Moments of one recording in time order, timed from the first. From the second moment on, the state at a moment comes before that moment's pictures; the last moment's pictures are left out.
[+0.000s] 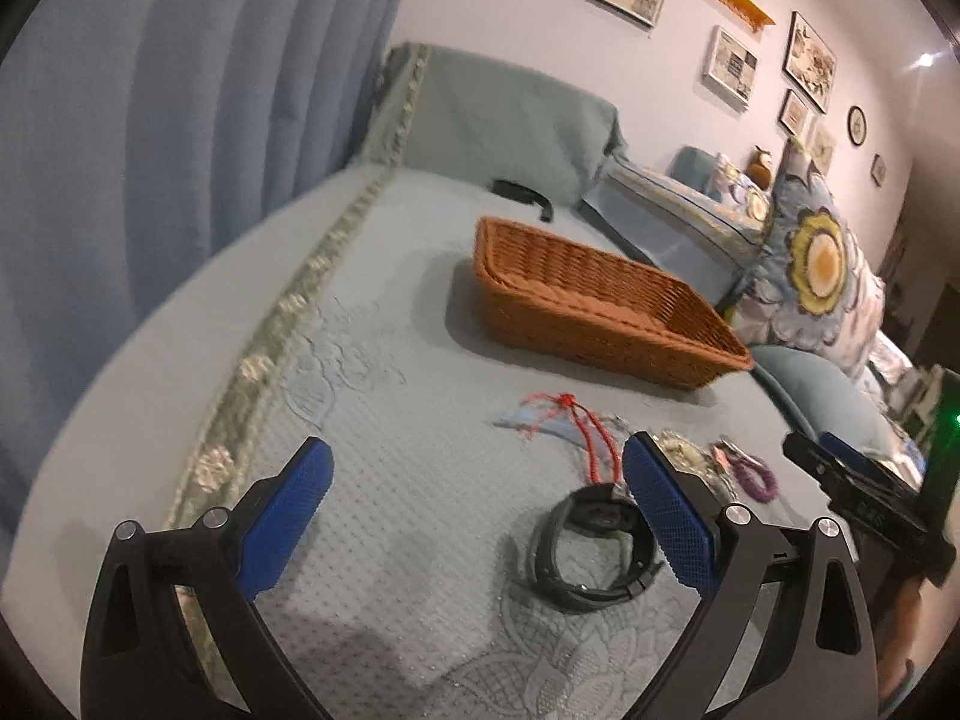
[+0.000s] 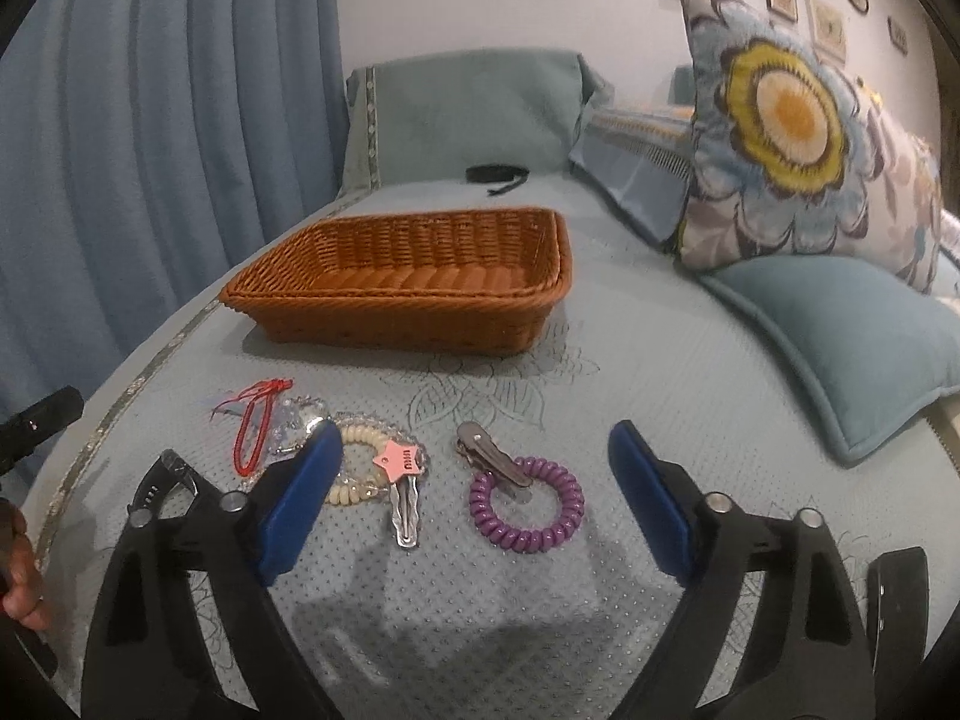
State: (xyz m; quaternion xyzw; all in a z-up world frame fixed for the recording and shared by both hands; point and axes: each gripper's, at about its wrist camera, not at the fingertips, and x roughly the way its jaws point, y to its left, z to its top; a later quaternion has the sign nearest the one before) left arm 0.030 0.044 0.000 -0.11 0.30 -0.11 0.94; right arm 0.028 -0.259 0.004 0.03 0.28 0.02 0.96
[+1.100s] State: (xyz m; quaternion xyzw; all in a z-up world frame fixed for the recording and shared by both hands) left arm 0.049 -0.006 -0.048 -0.09 0.41 -0.19 0.89; right arm 0.062 -0.285 -0.023 0.05 0.39 0.08 0.92
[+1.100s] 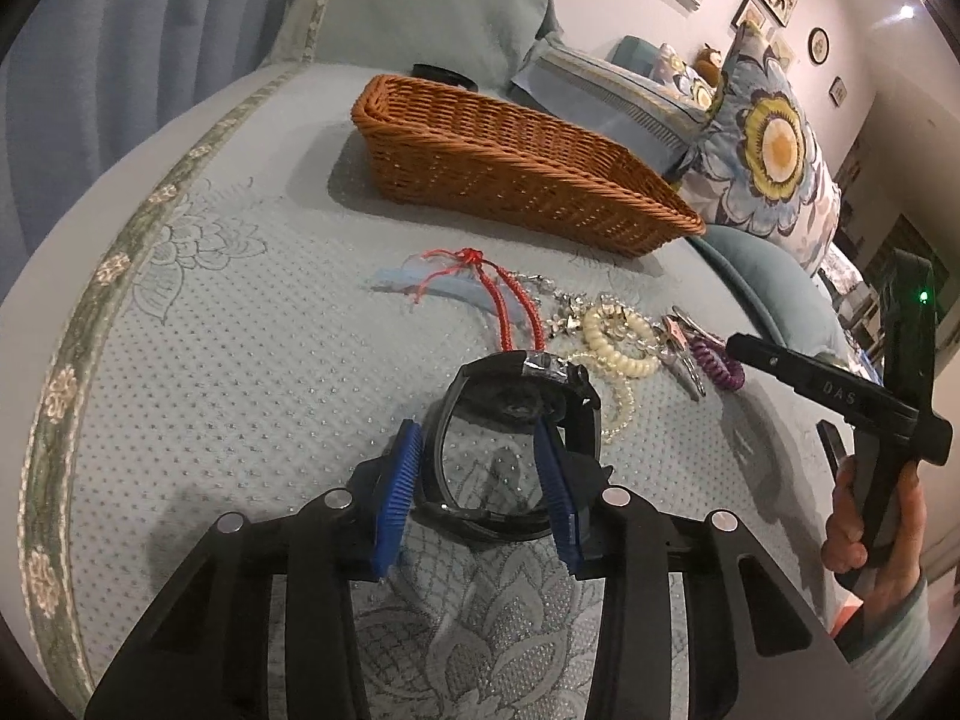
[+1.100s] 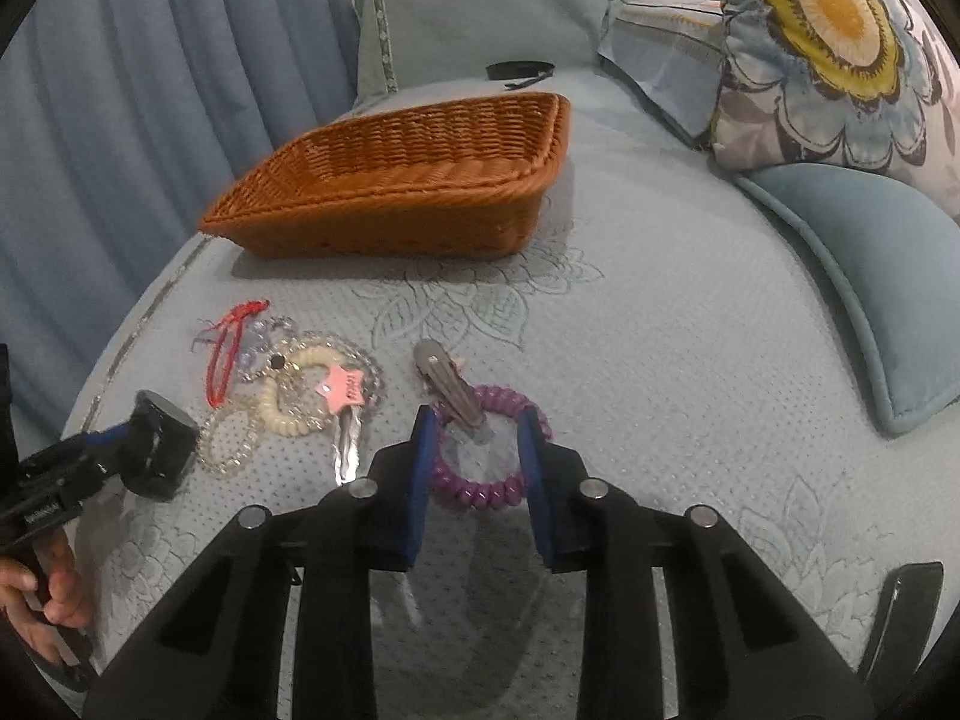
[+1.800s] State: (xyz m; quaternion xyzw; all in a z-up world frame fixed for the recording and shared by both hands) left arm 0.053 -0.005 -0.049 -0.07 0.43 -0.20 0.88; right arm 0.110 -0.230 -0.036 -0.10 0.44 0.10 0.89
